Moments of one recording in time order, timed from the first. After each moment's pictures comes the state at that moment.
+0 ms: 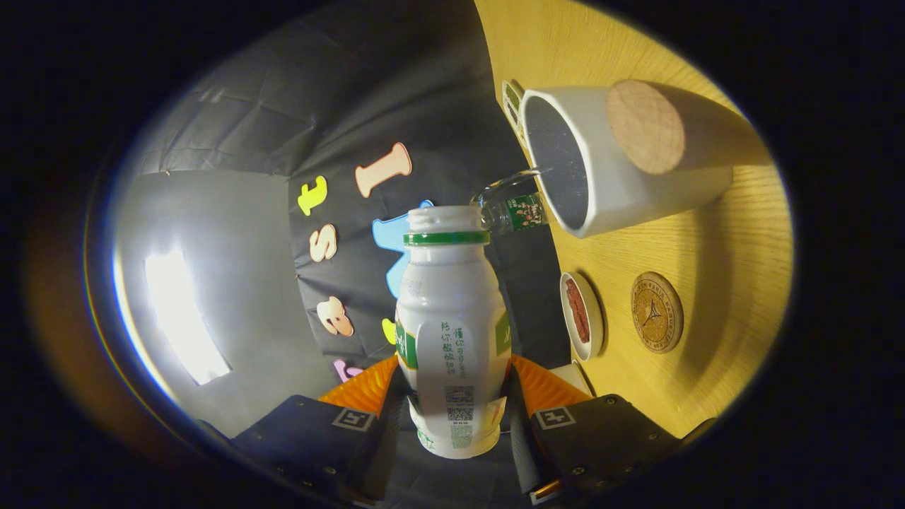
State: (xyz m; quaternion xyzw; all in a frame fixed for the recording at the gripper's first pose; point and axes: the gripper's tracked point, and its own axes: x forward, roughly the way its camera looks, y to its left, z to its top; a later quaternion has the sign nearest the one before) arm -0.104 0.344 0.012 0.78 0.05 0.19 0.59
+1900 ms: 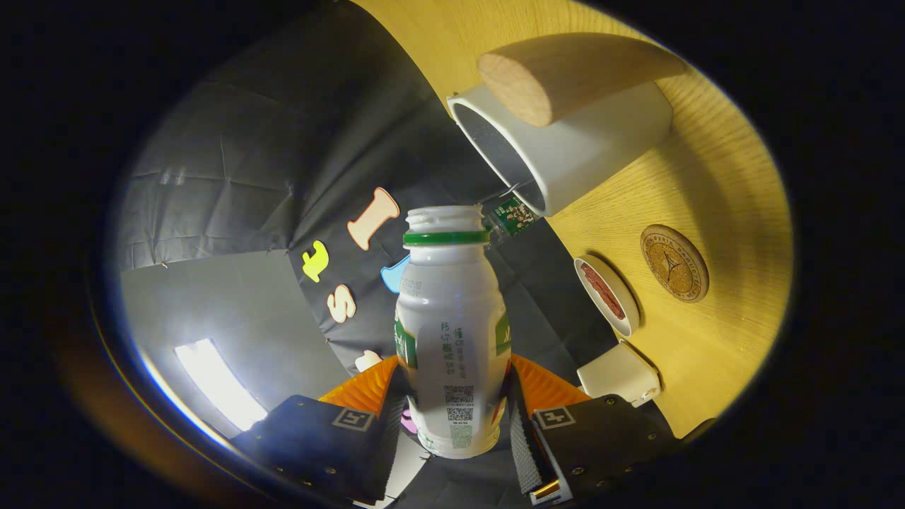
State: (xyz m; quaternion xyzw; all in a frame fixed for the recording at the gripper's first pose) arm -0.121 0.341 0.001 0.88 0.01 0.15 0.45
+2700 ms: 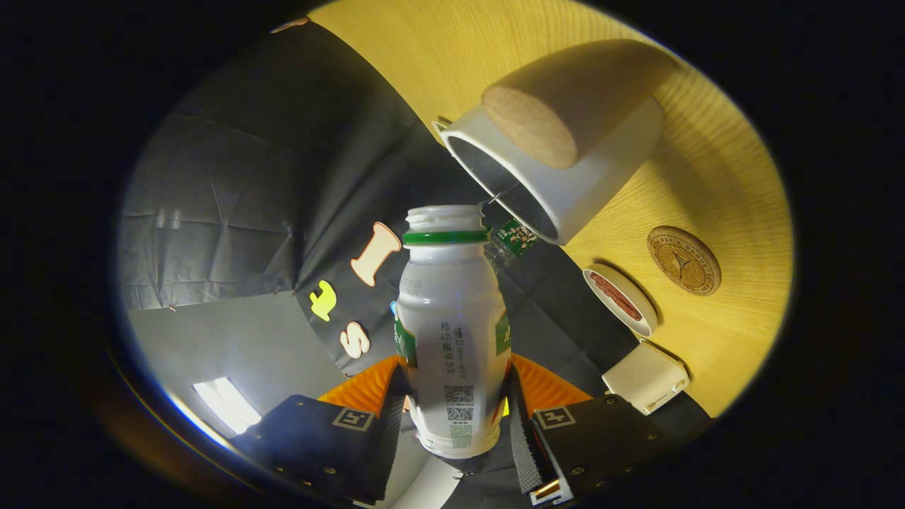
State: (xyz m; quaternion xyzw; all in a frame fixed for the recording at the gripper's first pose) arm -0.105 0.318 0.008 0.91 -0.02 0.10 0.39
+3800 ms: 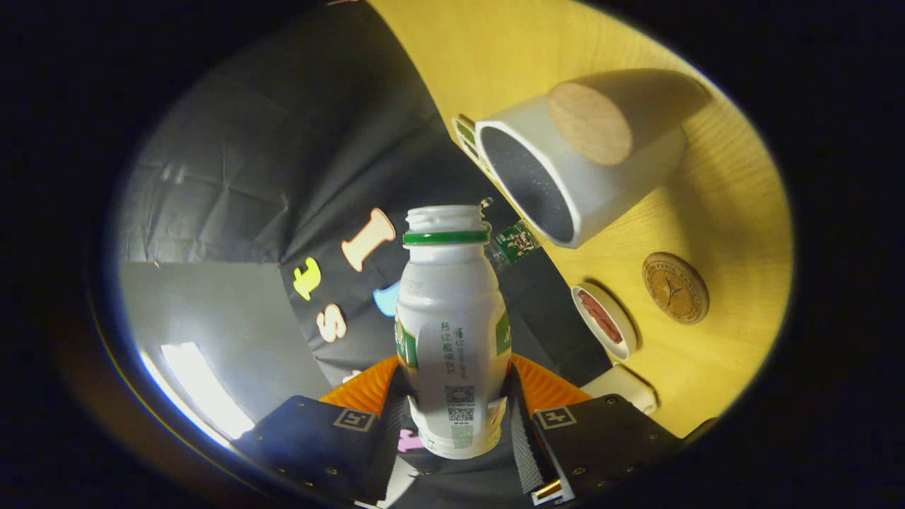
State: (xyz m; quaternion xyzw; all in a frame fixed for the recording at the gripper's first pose) arm -0.102 0.345 0.000 0.85 0.01 0.09 0.52
